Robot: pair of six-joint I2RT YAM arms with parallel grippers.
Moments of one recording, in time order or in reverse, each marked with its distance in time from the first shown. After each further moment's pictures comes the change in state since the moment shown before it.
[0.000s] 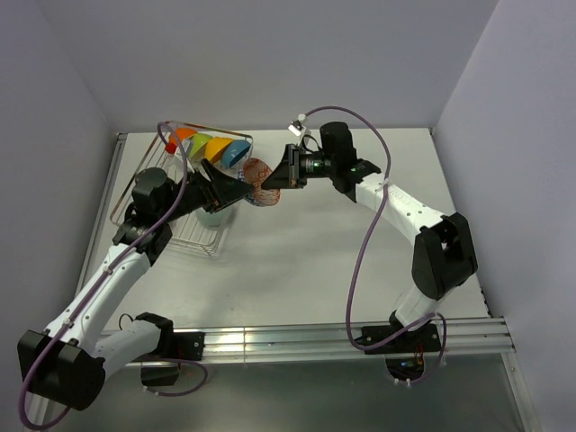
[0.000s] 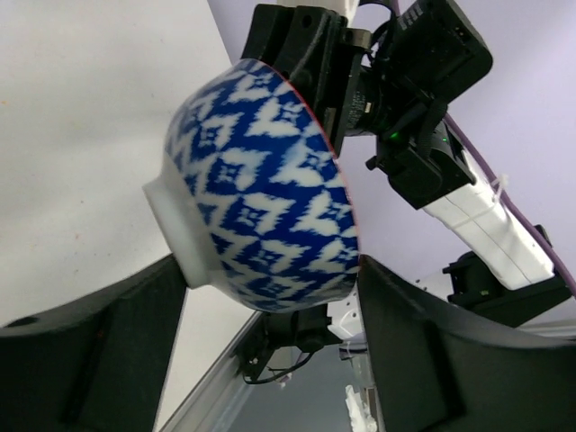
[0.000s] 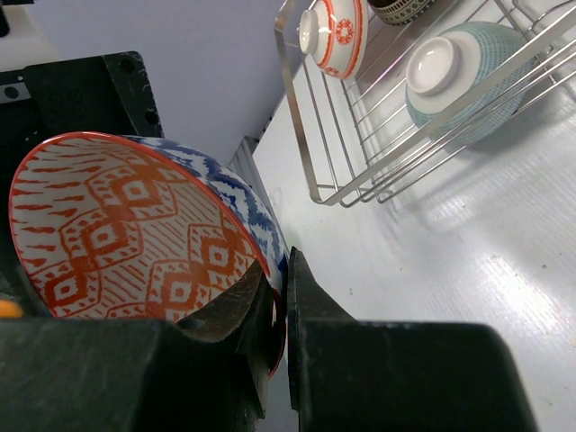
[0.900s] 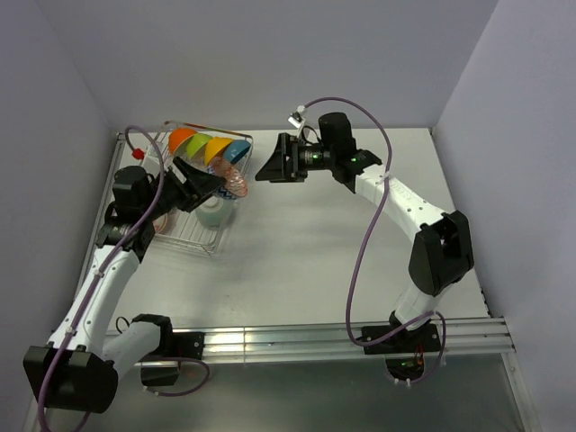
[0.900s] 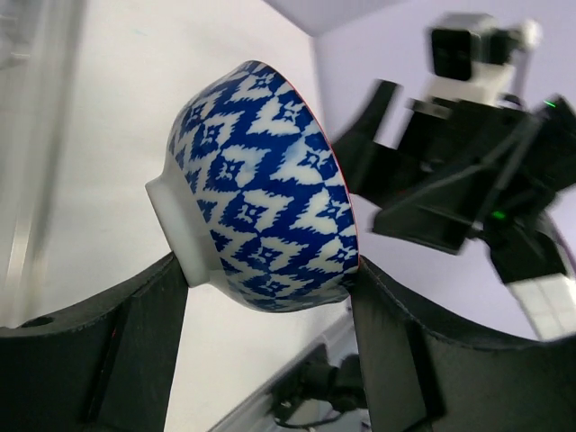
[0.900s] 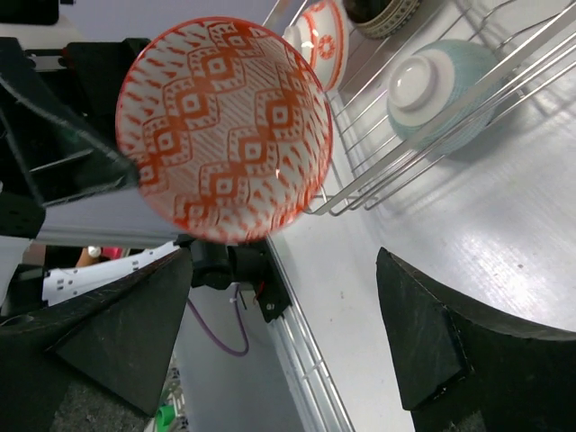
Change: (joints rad) left arm 0.195 -0.022 0.016 -0.187 -0.072 0.044; right arm -0.006 0.033 0.118 -0.139 0.039 -0.047
